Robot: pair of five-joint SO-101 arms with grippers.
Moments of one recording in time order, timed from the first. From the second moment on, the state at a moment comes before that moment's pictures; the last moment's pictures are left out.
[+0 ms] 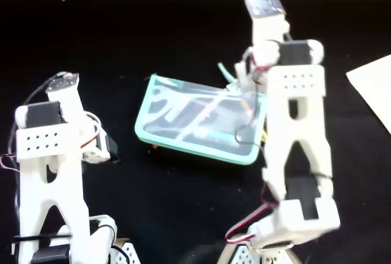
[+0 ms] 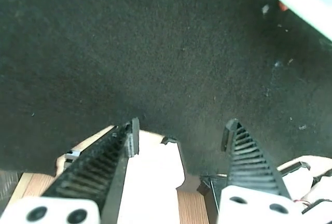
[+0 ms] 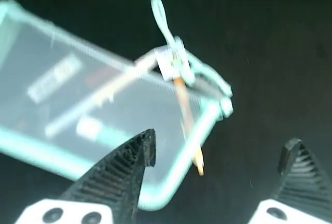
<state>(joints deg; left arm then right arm) -16.3 -31.7 33.6 90.8 -17.1 -10.0 6.7 -21.1 86.7 8.7</state>
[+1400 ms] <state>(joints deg) -16.3 -32.0 39.9 86.3 -17.1 -8.3 64.2 -76.0 86.5 8.3</state>
